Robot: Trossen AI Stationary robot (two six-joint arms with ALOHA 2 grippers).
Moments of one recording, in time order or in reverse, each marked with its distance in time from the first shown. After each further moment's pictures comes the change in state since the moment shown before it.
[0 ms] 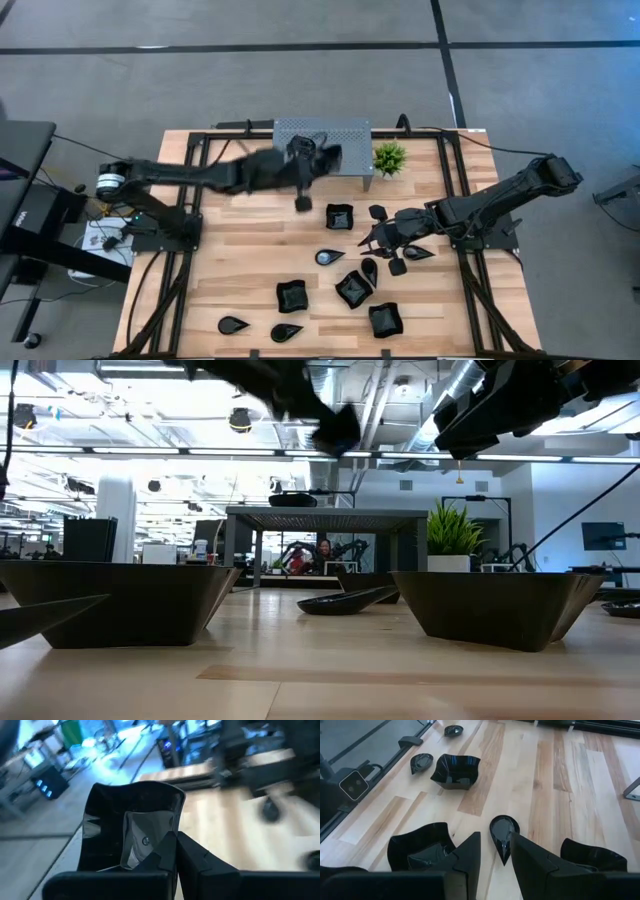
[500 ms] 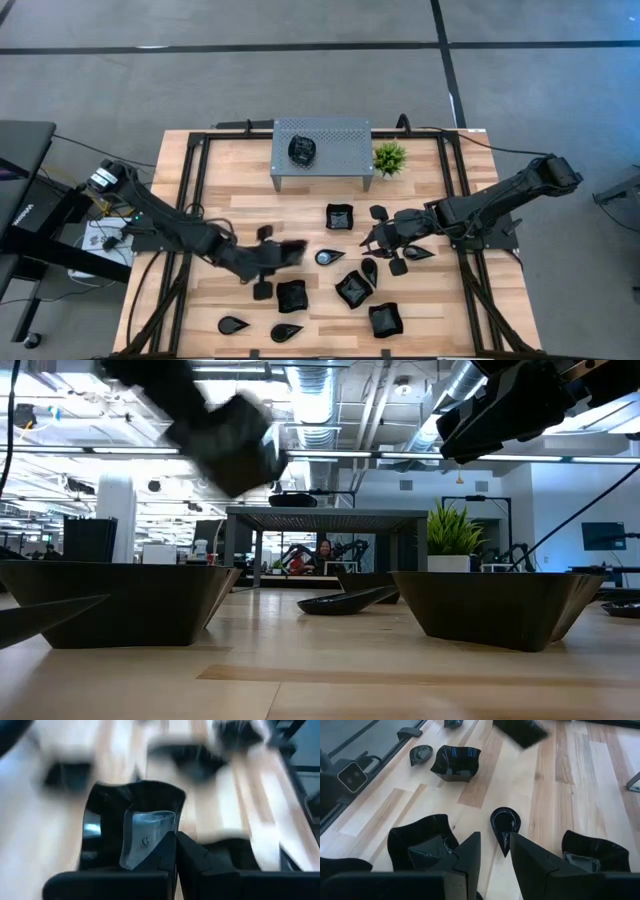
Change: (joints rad) left arm -0.646 -0.073 -0.196 -0.316 -0.263 -0.611; right arm 0.000 0.000 0.000 -0.036 0.000 0.002
